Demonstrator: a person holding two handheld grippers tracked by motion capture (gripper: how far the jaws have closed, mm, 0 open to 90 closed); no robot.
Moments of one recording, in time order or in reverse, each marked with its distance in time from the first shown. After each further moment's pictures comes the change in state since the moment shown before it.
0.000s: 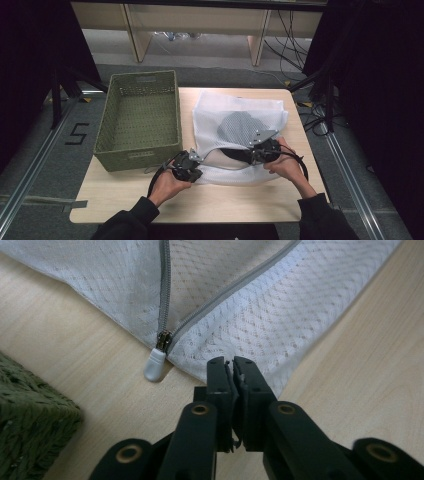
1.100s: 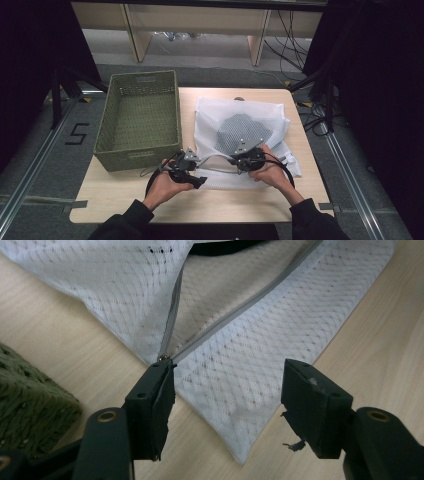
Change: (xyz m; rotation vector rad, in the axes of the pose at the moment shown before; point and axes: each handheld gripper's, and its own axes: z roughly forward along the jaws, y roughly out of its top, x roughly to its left) left arm -0.006 -0.002 -0.019 -0.038 -0.021 -0.041; right arm 0.033 0.010 0.035 -0.071 0.097 -0.015
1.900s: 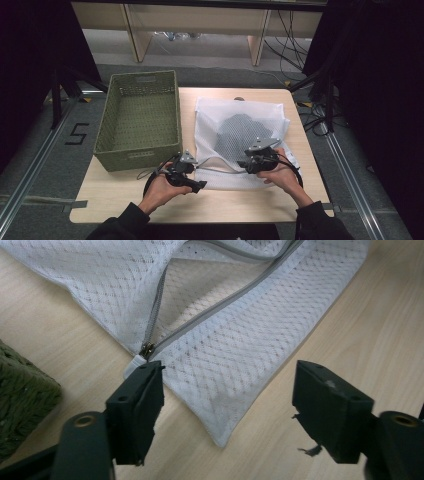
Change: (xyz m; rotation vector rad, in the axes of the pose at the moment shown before) left arm -0.005 -0.008 -0.007 -0.042 -0.045 -0.033; right arm -0.015 -0.024 -0.028 -0.020 -0.062 0.191
